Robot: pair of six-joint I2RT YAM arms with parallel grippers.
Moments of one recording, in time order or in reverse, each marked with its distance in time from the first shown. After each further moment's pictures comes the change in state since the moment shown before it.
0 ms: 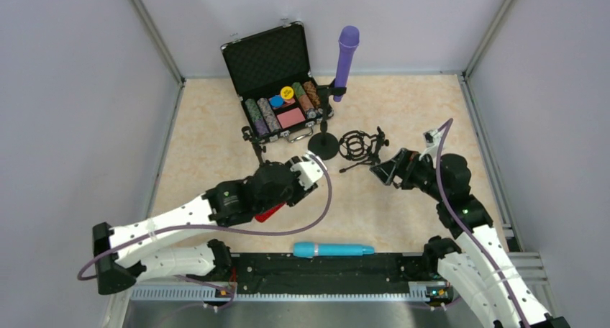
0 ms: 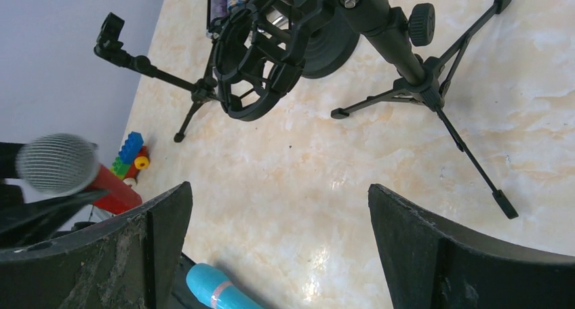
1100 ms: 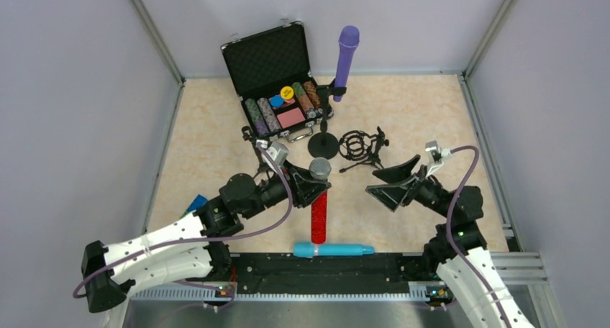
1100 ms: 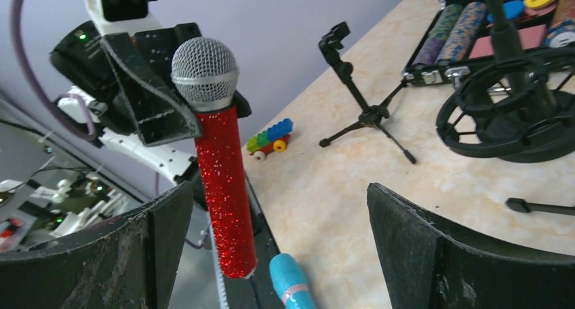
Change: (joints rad) left arm 0.059 -0.257 -0.307 0.687 0.299 -0.626; right arm 0.000 -0.243 -0.228 0.563 -0.404 0.197
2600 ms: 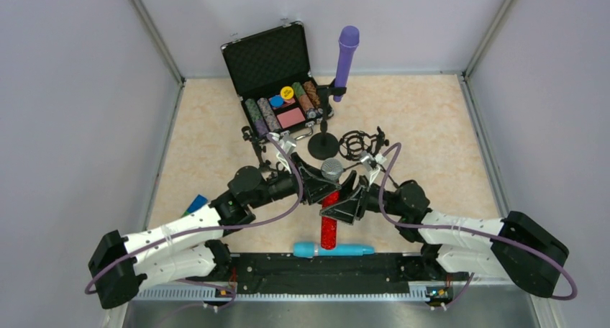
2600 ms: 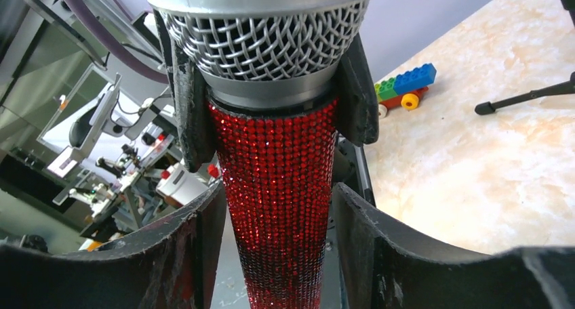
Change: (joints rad) left arm 0.105 0.159 -0.044 0.305 0.297 -0.206; right arm 0.623 0.745 -0.066 0.877 0.192 0.126
